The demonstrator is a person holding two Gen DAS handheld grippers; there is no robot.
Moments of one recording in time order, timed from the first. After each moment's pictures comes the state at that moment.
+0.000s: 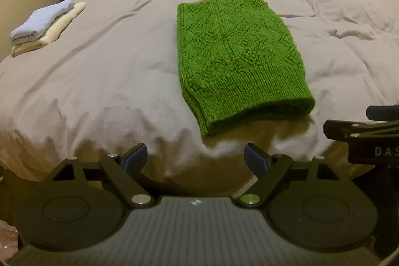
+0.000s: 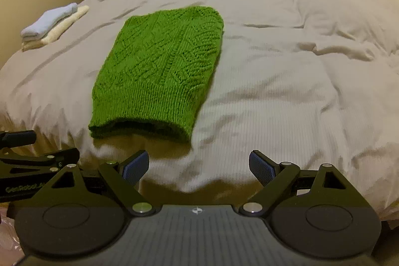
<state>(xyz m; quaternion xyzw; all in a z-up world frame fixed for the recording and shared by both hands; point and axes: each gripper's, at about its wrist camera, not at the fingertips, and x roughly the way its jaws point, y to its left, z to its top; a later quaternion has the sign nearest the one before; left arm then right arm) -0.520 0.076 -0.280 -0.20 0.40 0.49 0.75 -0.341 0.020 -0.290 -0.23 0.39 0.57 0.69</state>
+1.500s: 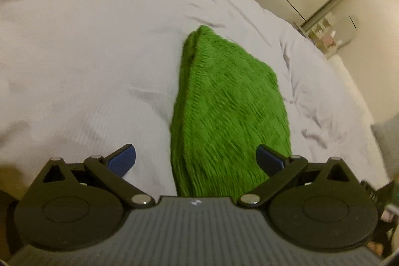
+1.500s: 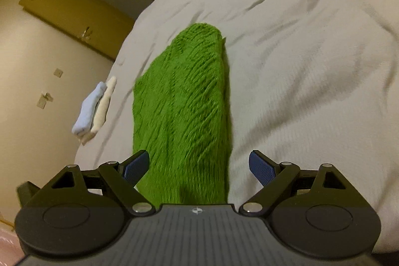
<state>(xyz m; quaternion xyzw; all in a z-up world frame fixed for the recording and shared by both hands) -0.575 0.233 -0.322 -0.48 0.20 0.37 0.77 -0.234 0.082 -0.332 0.05 0.55 0.60 0.58</state>
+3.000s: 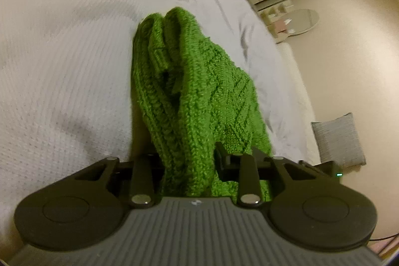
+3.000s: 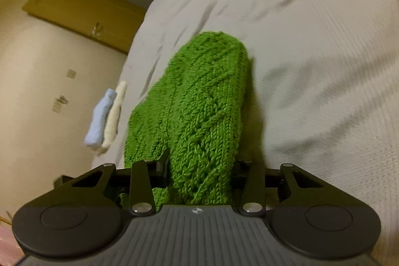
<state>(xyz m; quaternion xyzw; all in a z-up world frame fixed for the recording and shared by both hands) -0.510 0.365 -0.366 -0.56 0.19 0.19 0.78 -0.211 0.223 -0.351 0.06 0.58 0.62 0.52</state>
